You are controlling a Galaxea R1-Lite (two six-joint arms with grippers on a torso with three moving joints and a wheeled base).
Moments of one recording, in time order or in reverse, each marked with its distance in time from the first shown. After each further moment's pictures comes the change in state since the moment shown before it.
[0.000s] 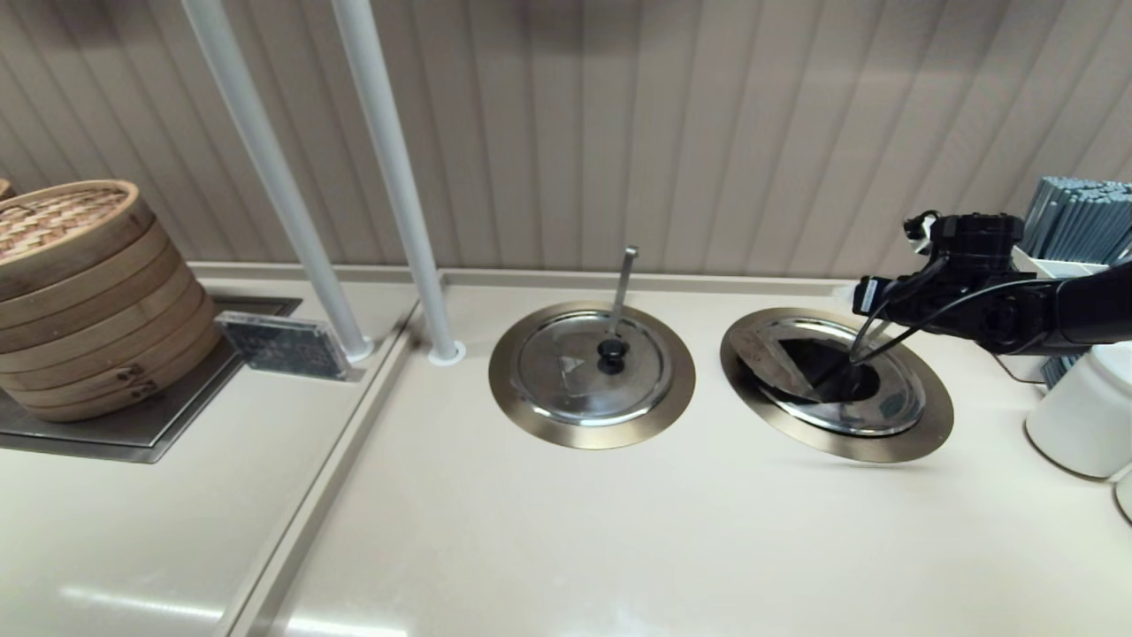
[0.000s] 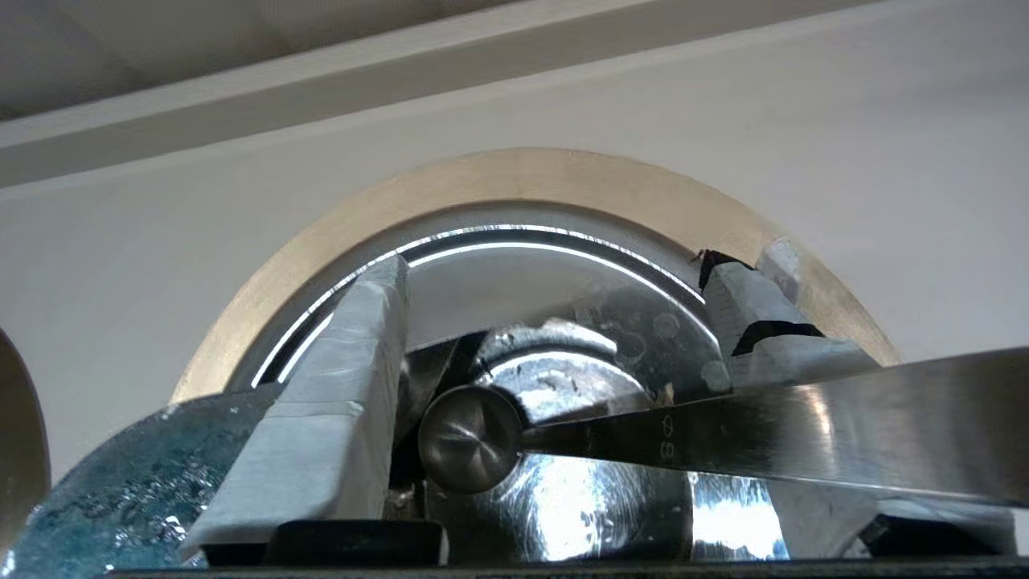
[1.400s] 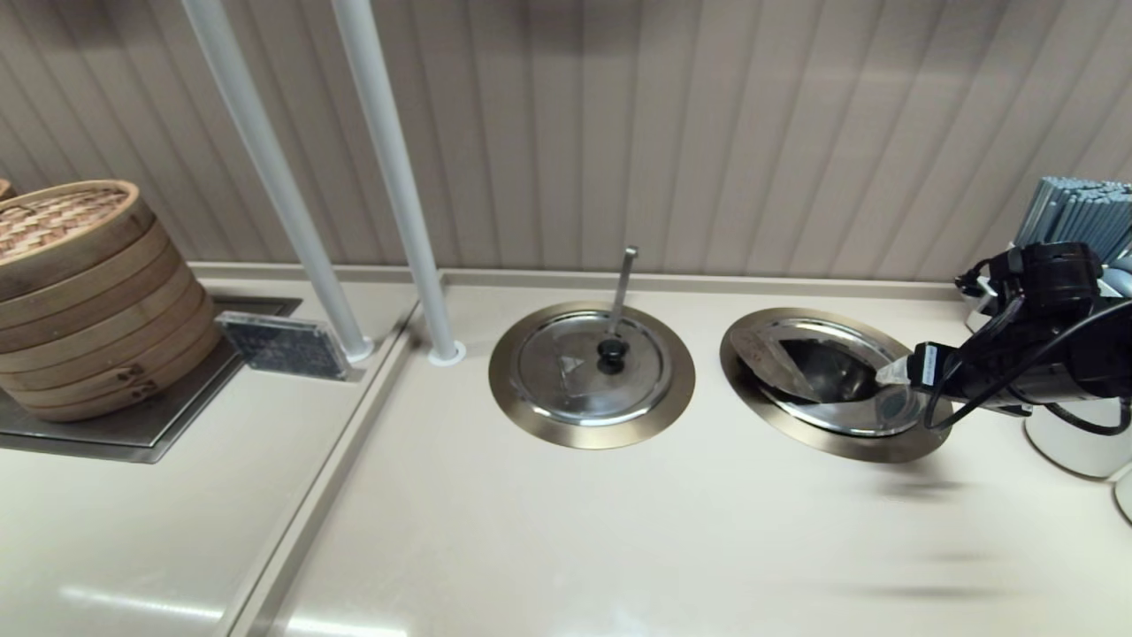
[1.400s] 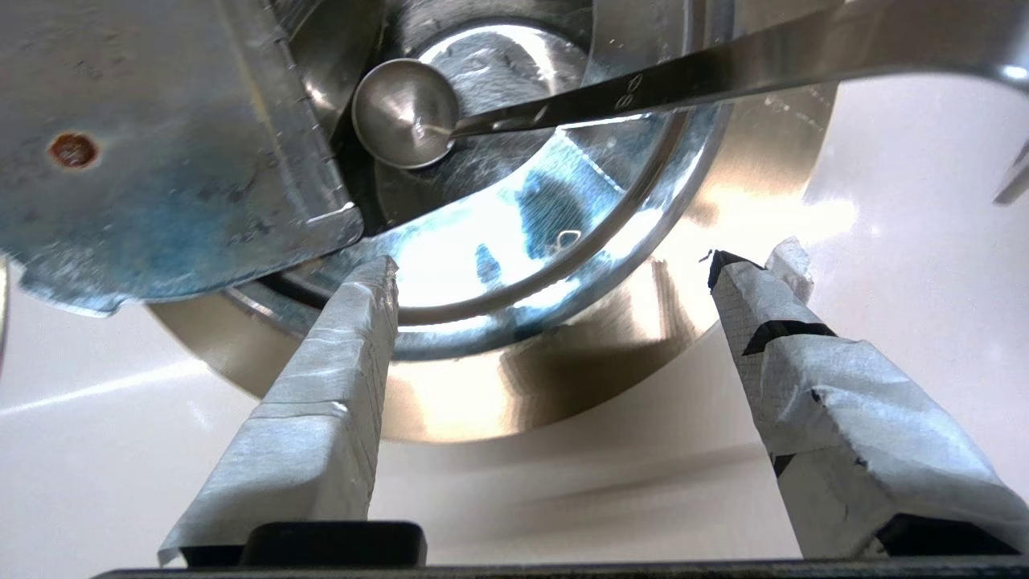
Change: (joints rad) left arm 0.000 0.000 0.000 0.000 0.000 0.000; right arm 0.012 -0.376 0.411 0.326 -0.046 0.062
